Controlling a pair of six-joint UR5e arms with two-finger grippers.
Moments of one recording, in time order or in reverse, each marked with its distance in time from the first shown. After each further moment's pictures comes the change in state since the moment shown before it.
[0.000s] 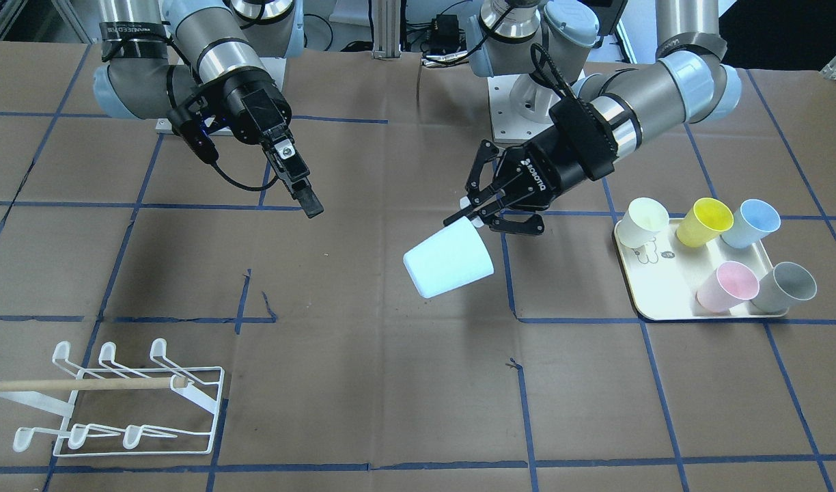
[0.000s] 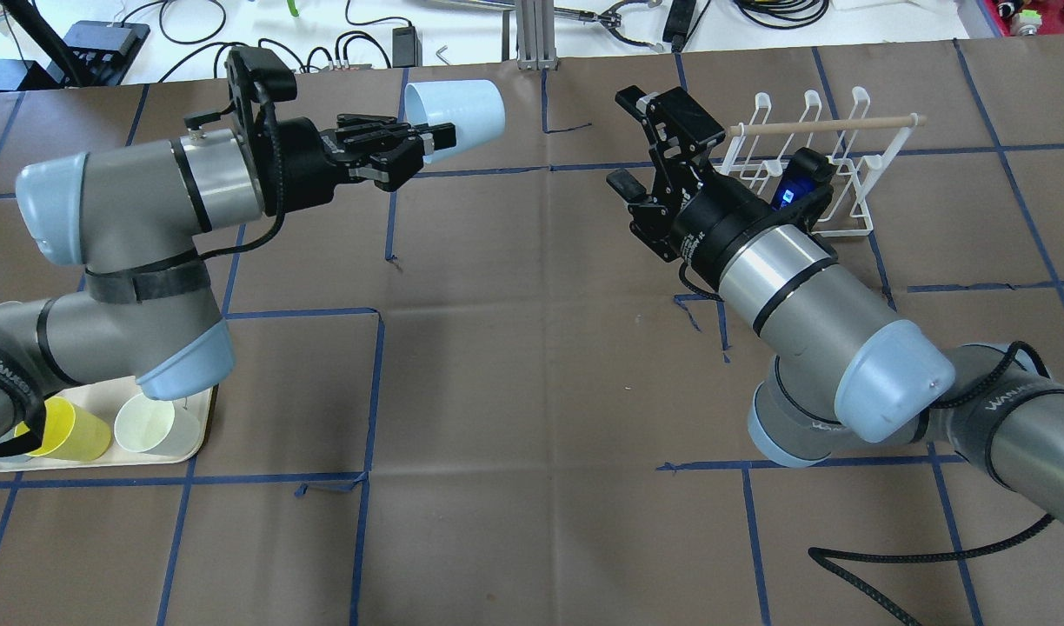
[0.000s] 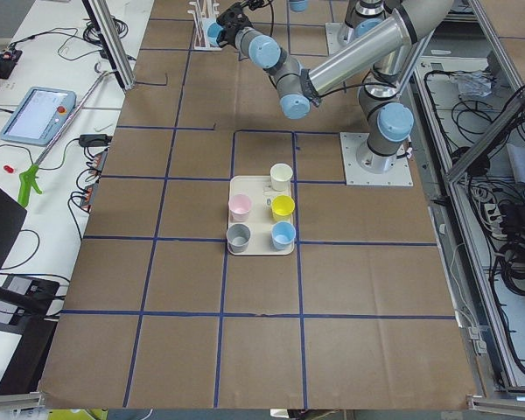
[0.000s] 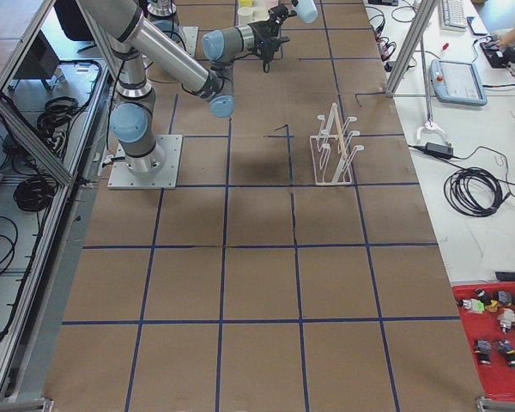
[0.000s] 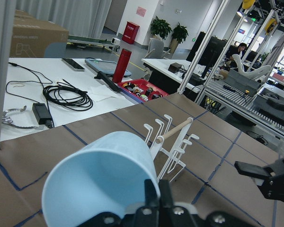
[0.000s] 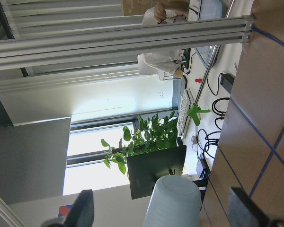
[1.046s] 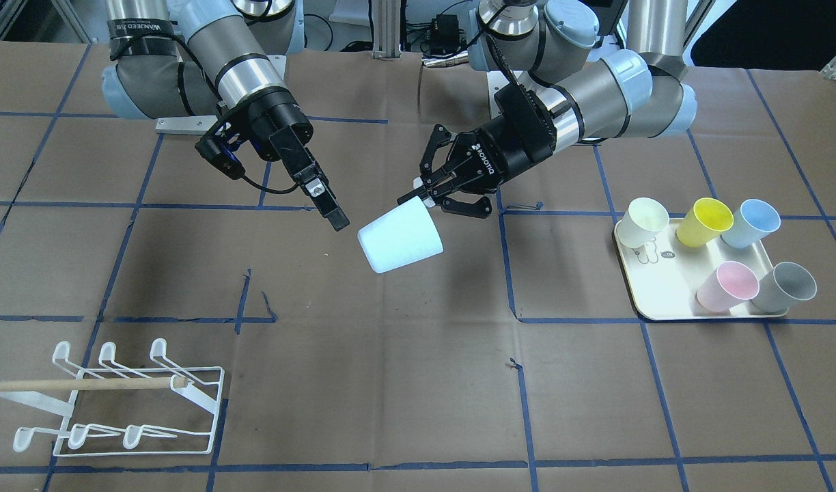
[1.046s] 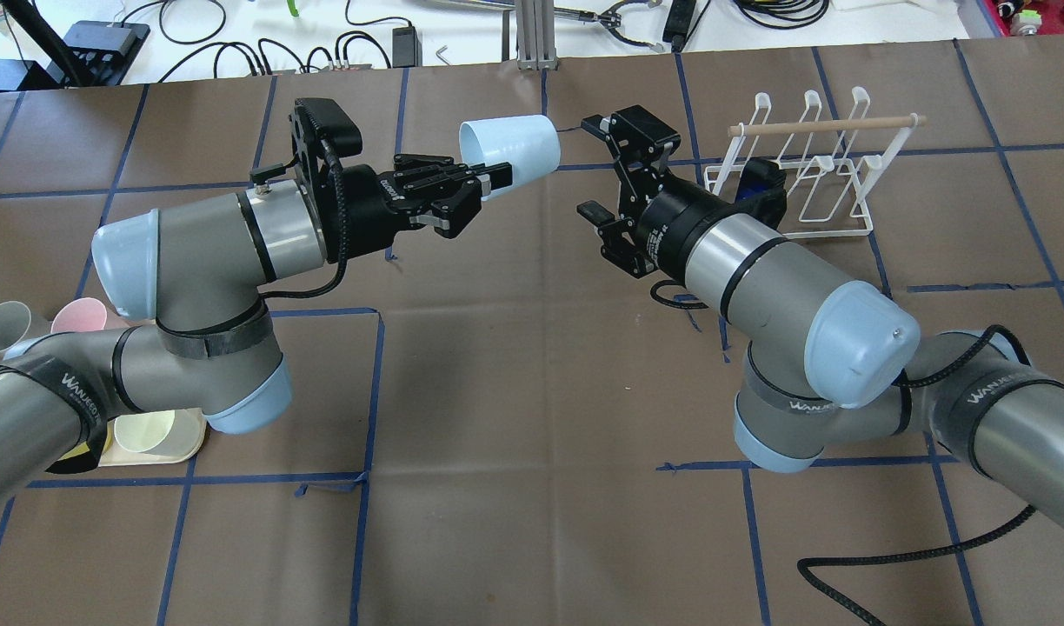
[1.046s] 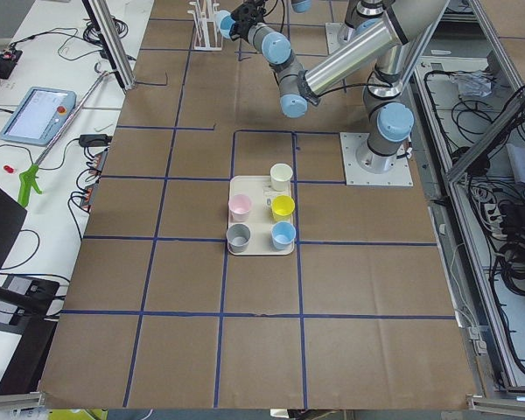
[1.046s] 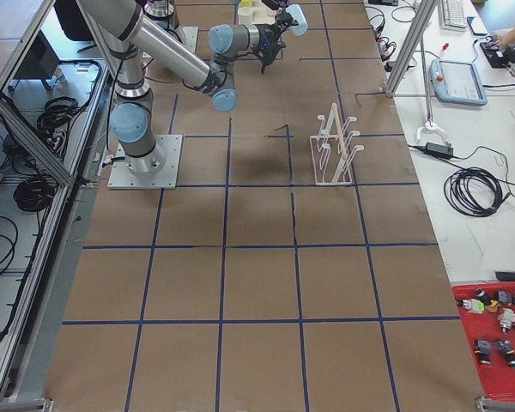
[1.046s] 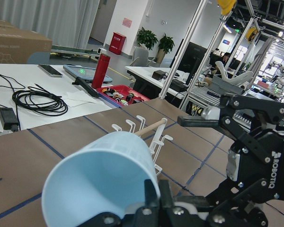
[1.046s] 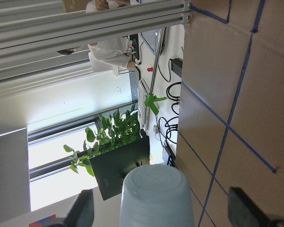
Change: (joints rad) left arm -0.076 -0.040 -0.061 0.256 0.035 -0.168; right arm 0.063 0.000 -0.048 0.235 -0.023 0.024
